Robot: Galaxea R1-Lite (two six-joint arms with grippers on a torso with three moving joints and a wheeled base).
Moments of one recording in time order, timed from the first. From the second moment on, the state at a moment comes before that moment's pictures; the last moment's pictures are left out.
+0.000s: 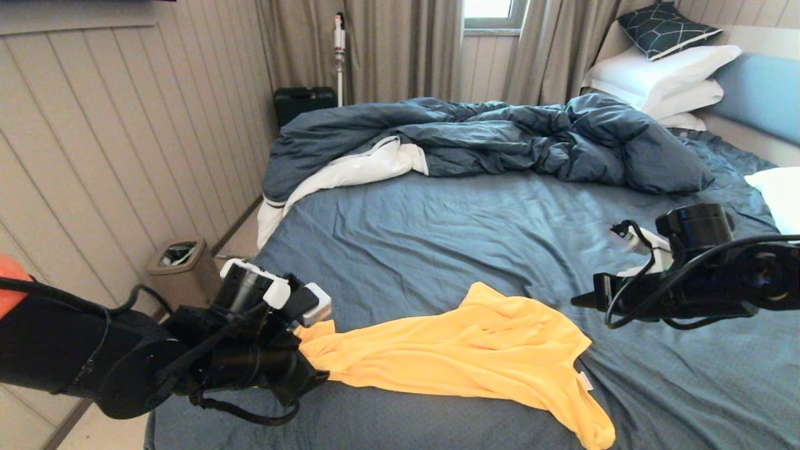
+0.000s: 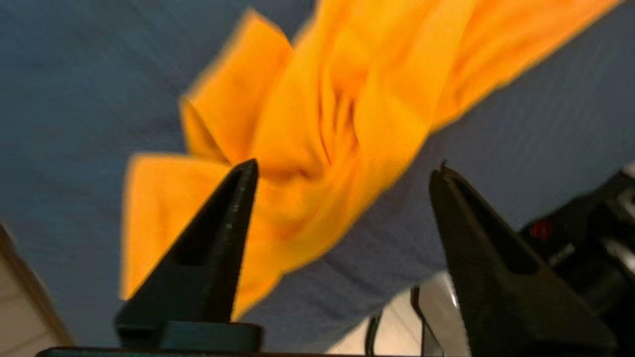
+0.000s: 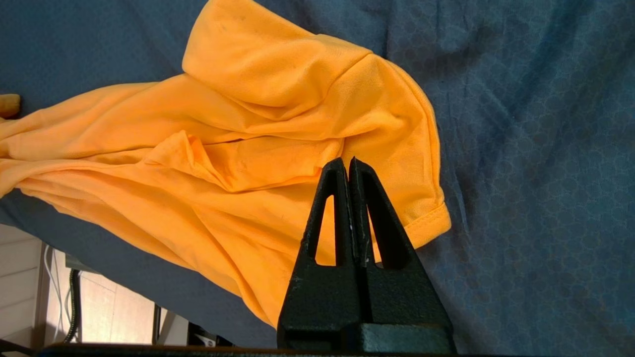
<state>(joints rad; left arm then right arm) -0.56 1.81 -0.73 -0.26 -0.01 0.28 -0.06 1.80 -0.97 -0.05 0.40 0.12</state>
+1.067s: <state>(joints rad) -0.48 1.98 -0.96 -0.22 -0.02 0.34 -0.07 1.80 -0.97 -0.05 0.40 0.11</state>
